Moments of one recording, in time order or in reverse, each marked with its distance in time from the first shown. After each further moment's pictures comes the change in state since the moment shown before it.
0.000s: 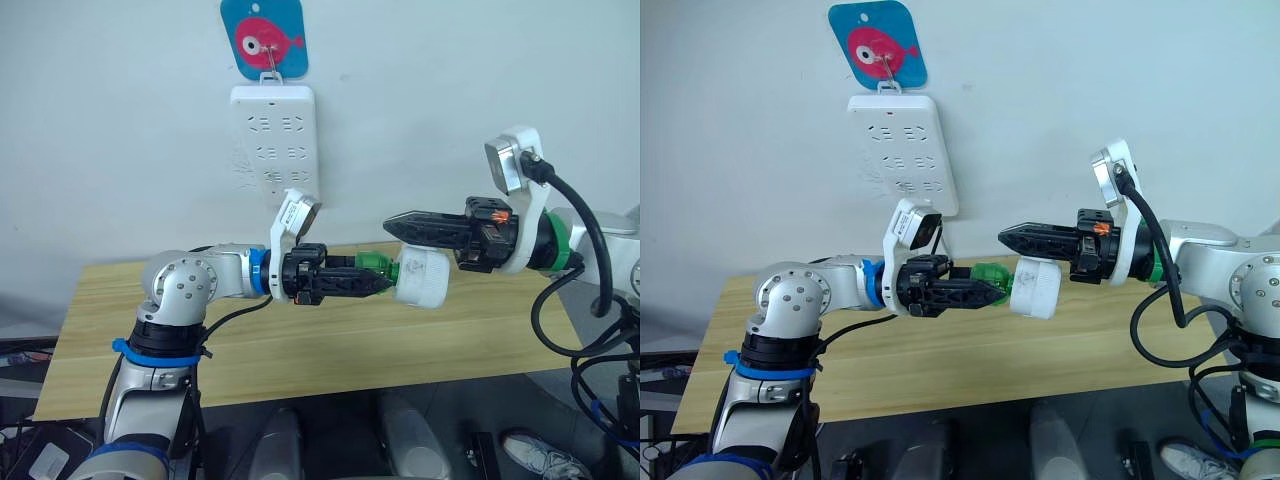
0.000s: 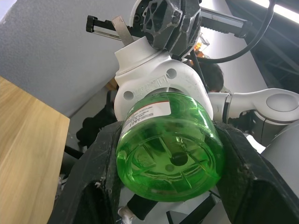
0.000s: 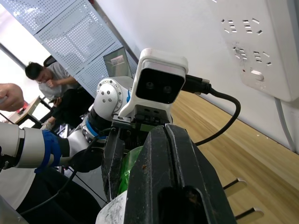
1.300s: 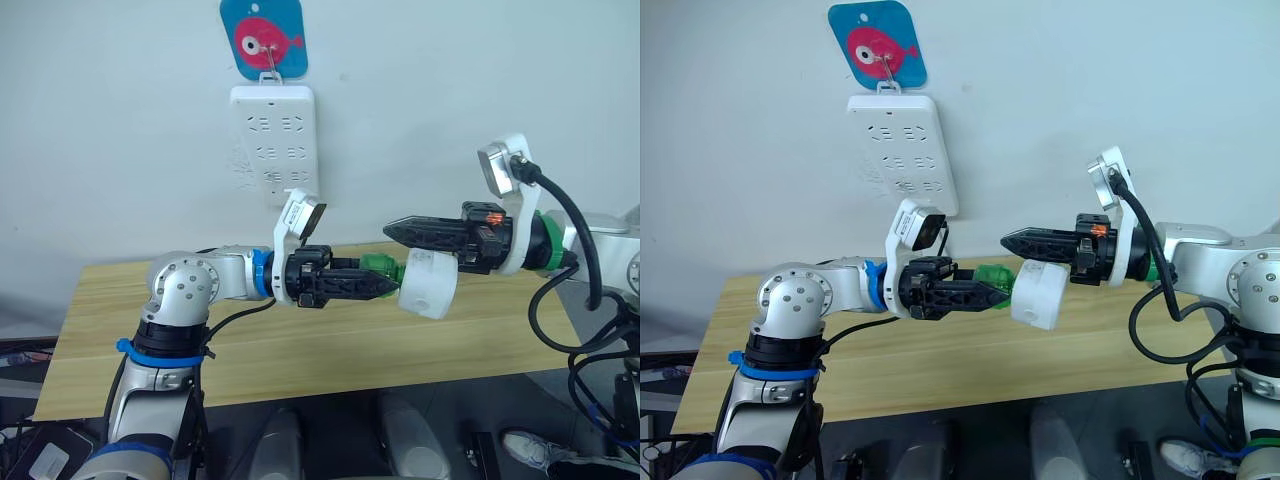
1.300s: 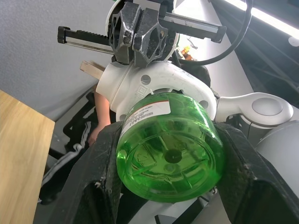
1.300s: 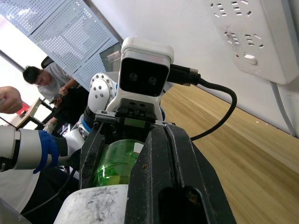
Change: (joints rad) left arm 0.000 -0.017 0.001 -0.003 -0.070 0.020 0.045; right arm -0.007 0.019 0.003 0.040 0.014 0.056 -0.036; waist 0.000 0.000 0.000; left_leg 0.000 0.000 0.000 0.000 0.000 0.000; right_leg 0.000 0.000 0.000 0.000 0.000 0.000
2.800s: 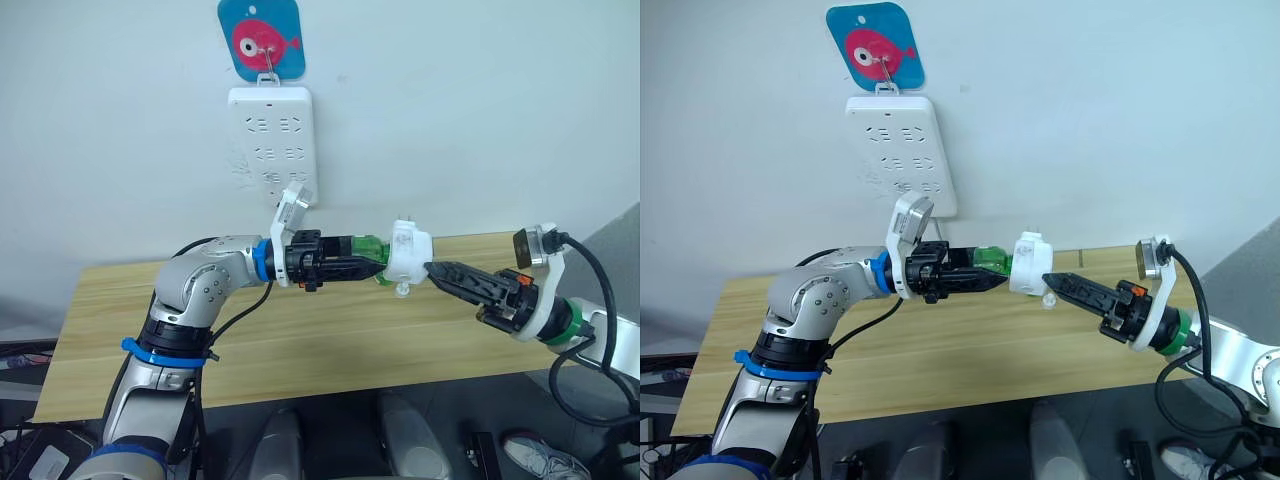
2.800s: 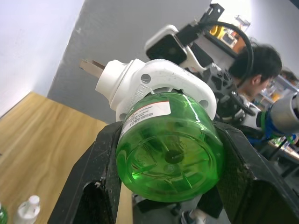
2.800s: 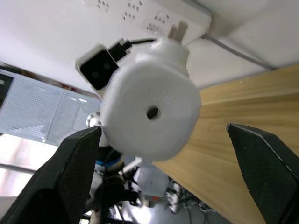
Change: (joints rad) left arm 0.012 0.036 -0.091 0.080 0.392 -0.442 -0.199; right arm 0.522 0.096 -0.172 -0.017 0.382 -0.137 -0.292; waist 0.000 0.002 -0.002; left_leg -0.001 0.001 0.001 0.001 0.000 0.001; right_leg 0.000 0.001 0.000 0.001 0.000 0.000
